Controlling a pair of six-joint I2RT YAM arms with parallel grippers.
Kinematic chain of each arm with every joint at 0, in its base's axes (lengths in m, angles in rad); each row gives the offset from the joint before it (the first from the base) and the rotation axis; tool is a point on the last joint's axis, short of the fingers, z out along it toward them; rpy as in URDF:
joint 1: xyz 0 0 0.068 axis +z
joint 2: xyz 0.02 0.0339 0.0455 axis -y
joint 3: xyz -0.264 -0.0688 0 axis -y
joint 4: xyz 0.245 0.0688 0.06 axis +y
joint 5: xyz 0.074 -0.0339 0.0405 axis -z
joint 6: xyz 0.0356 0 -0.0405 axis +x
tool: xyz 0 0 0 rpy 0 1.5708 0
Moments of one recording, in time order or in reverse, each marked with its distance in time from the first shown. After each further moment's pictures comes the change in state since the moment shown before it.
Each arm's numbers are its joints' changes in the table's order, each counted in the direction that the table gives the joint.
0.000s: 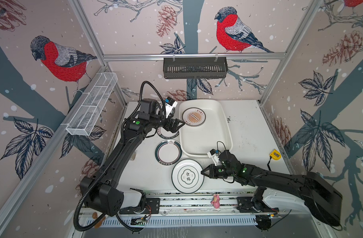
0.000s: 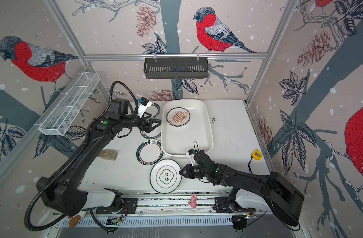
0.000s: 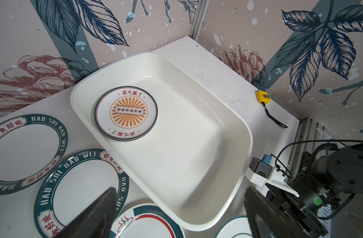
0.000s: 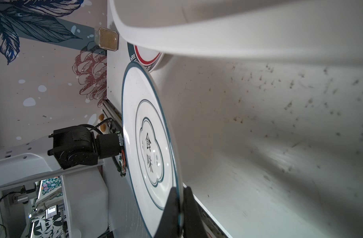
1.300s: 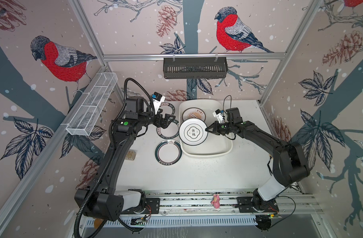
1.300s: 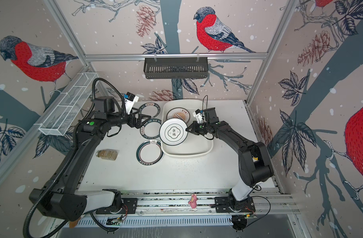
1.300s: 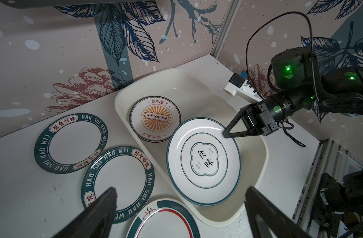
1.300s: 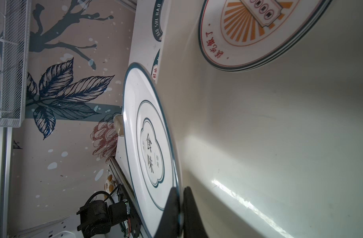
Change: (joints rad) left arm 0.142 0.059 0.028 0.032 0.012 -0.001; right arm -0.555 -0.501 0.770 0.396 -0.268 -0.431
